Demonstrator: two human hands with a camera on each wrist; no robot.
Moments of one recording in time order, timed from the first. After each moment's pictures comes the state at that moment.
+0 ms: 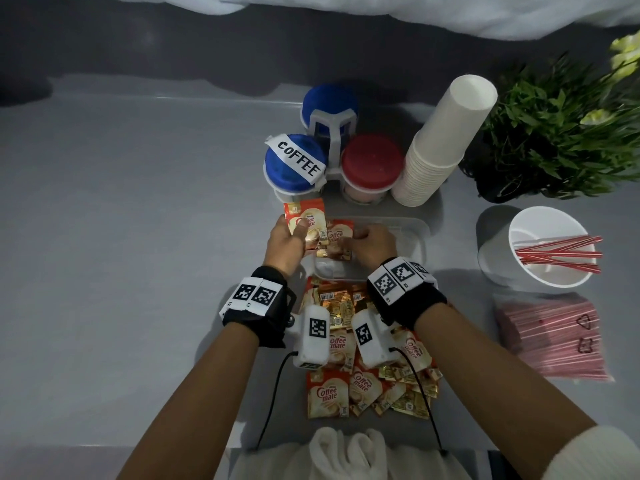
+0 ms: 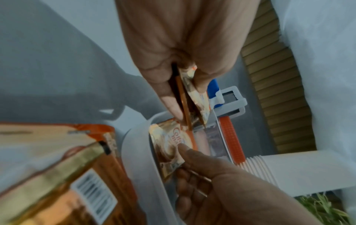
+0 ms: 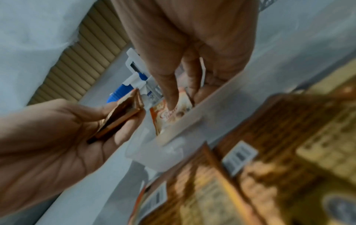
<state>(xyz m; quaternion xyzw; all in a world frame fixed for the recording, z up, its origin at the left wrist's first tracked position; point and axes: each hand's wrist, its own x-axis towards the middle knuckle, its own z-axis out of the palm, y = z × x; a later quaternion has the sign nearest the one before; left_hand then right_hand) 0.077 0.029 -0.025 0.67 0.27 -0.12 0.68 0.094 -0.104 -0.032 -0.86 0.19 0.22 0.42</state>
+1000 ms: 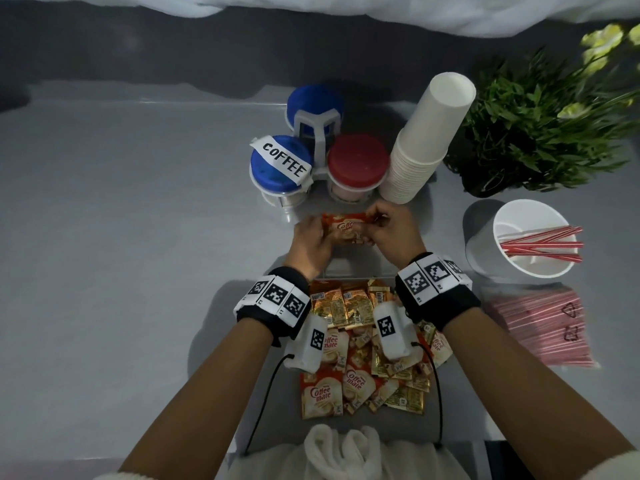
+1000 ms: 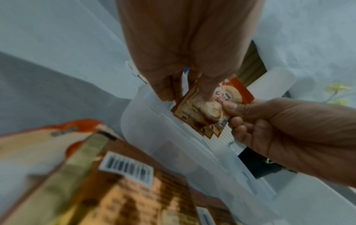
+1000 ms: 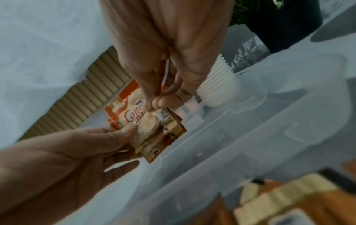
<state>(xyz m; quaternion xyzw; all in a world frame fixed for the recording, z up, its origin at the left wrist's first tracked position) 0.079 -0.001 -0.032 0.87 0.00 -0.13 0.47 0.096 -0.147 -0.011 -0.83 0.07 0.11 0.54</state>
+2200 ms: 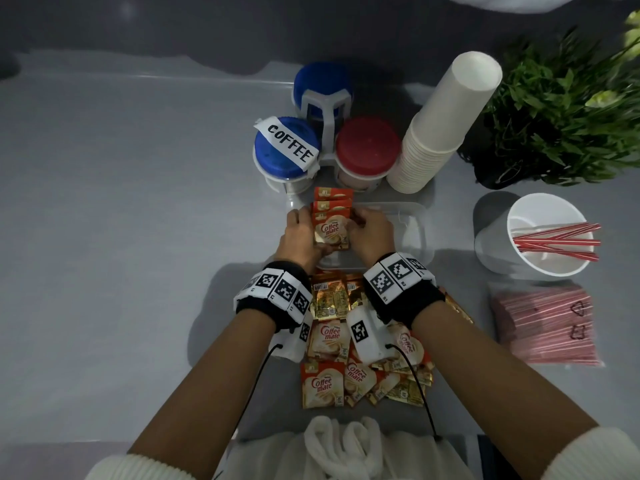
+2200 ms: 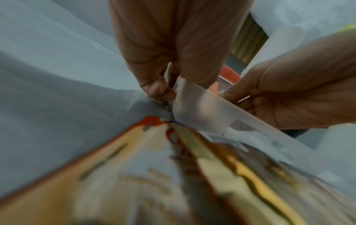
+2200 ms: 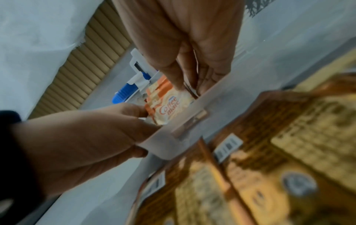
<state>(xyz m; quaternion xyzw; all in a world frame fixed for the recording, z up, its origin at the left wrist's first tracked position) 0.076 0.008 -0.035 0.91 0.10 -0.20 0.36 0.088 -0.104 -0.022 -0.89 0.13 0.15 0.42</state>
